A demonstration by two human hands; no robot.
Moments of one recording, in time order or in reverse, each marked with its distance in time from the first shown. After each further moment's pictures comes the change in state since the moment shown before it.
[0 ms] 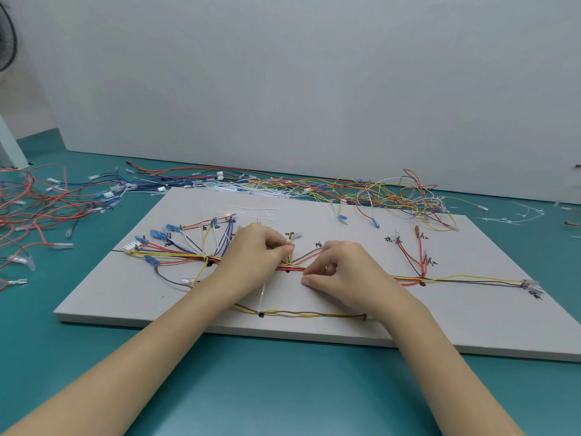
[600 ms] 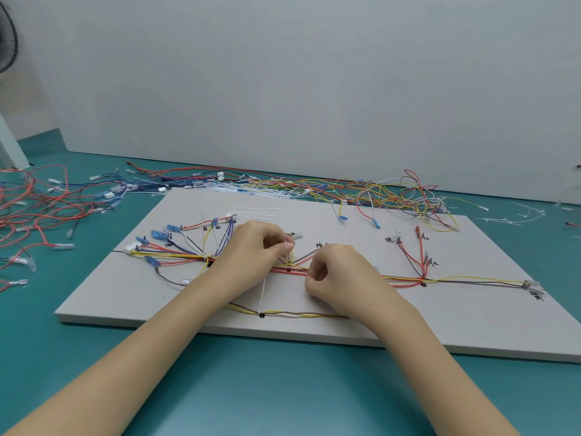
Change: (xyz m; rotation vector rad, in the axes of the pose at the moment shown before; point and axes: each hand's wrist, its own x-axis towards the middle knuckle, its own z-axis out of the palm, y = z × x) left_hand -0.003 0.005 -0.010 -0.035 -0.041 0.080; right_hand -0.004 -0.021 0.006 -0.178 0.023 0.122
